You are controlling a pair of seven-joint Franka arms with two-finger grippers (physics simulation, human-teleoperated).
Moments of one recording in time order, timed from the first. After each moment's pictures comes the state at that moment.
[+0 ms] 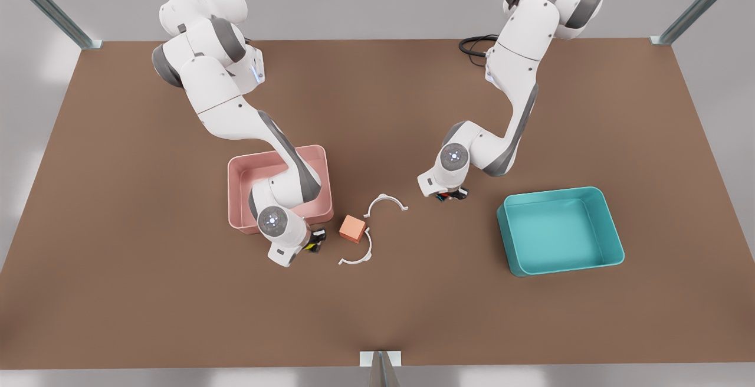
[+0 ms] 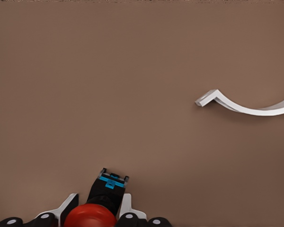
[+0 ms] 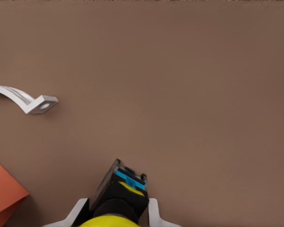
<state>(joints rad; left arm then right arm) -0.54 0.49 -0.02 -2.02 0.09 2.41 -0.17 0.29 0.85 0.17 -1.41 -0.02 2.26 0.13</state>
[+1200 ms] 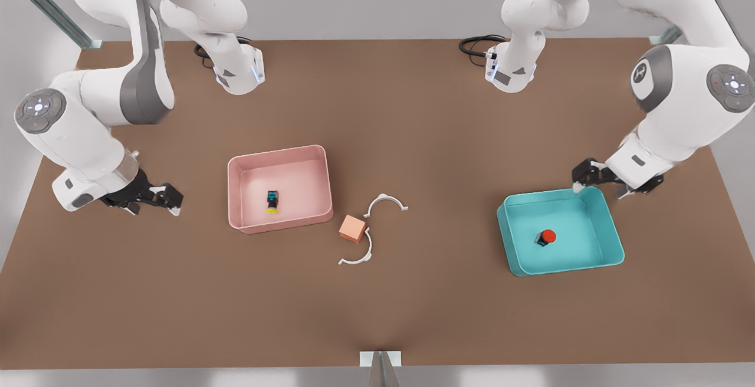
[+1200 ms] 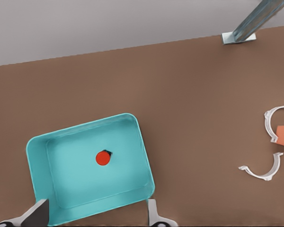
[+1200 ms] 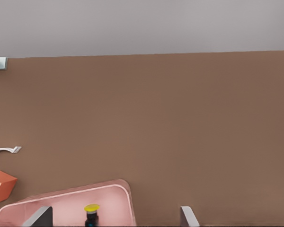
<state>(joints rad) -0.04 0.17 -0.03 -1.39 -0.03 1.66 0.07 -0.07 0.23 0.16 -1.44 -0.05 1.81 0.13</state>
